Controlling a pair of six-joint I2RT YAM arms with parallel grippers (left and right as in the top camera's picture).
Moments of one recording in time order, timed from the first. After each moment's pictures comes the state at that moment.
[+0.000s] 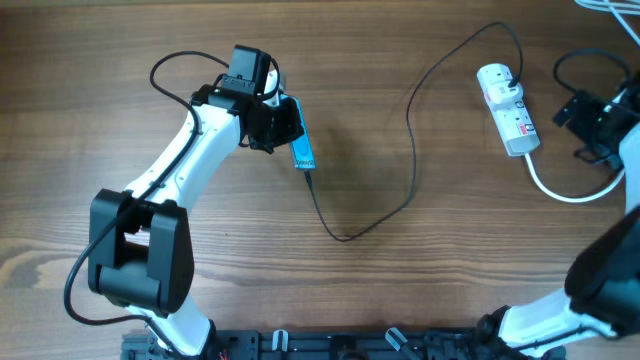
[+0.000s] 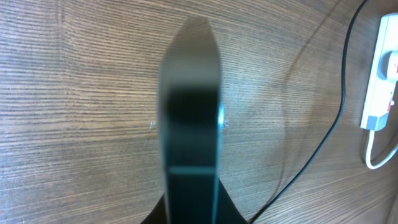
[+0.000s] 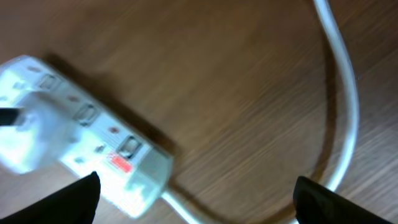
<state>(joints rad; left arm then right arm) -0.28 1.84 1.35 -0.68 0.39 -0.51 -0.49 1.79 1.33 -0.66 -0.01 0.25</state>
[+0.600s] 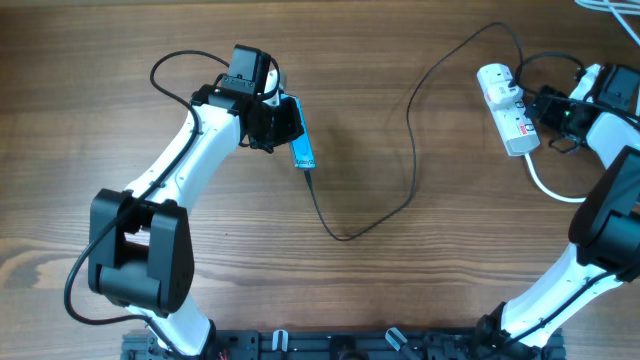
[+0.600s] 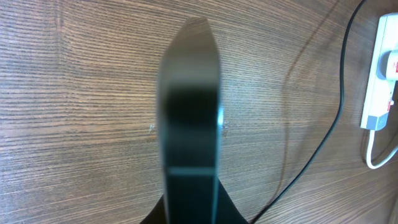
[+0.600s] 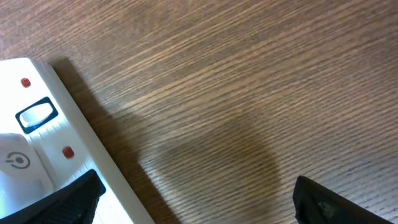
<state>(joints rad) -0.28 1.84 1.35 -0.67 0.39 -0.50 -0.45 2.06 1.33 -0.27 -0.16 0.07</state>
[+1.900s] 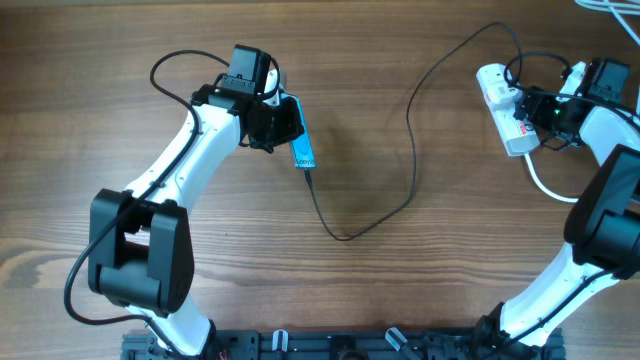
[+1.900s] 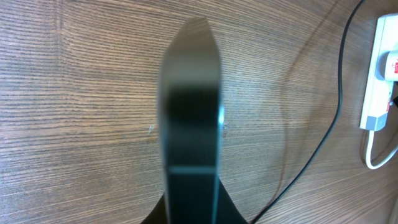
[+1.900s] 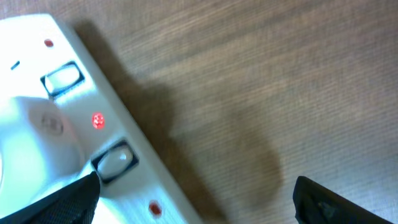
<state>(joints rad) -0.28 1.84 1.35 -0.67 0.39 -0.50 -0.41 2.06 1.35 -0.40 -0.15 0.05</state>
